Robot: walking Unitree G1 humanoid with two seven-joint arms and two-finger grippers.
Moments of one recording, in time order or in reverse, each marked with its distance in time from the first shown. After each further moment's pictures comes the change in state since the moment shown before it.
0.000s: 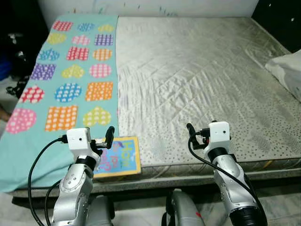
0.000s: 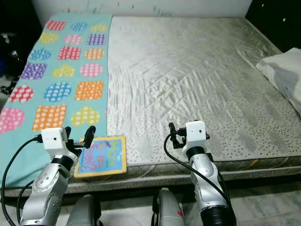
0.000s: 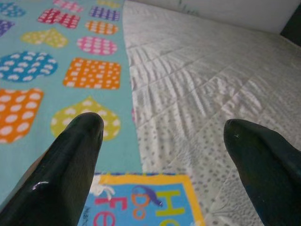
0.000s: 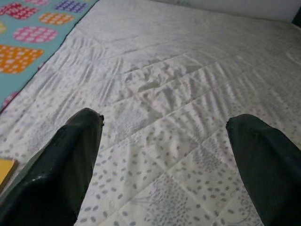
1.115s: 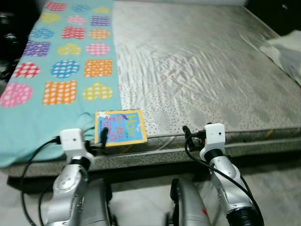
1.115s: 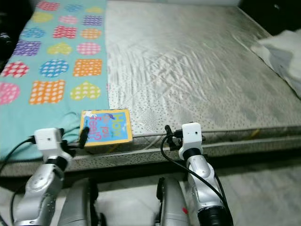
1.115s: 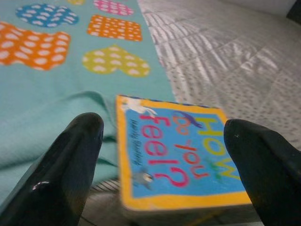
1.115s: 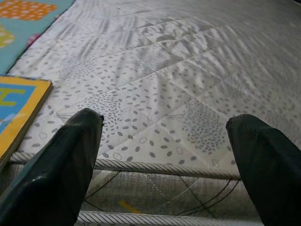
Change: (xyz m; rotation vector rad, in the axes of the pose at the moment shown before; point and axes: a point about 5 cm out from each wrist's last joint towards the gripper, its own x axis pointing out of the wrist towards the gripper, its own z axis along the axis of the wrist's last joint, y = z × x) left arm -0.001 0.009 0.000 -0.007 0.011 0.042; right arm 0.002 0.004 -0.001 0.000 0.010 0.022
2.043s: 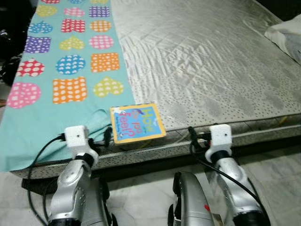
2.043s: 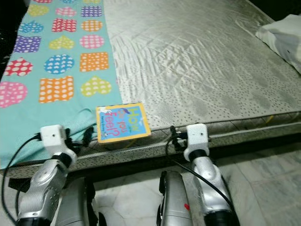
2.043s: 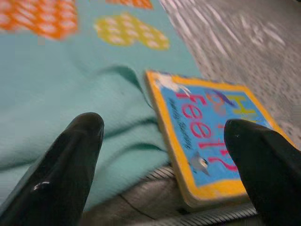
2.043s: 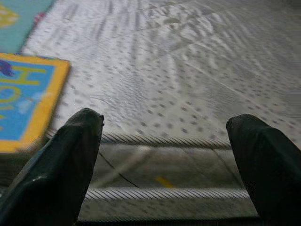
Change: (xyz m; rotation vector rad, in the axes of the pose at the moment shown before) left arm 0.016 -0.009 -0.006 -0.052 0.102 -0.060; right arm -0.013 -0.018 -0.002 -0.047 0.008 -0.036
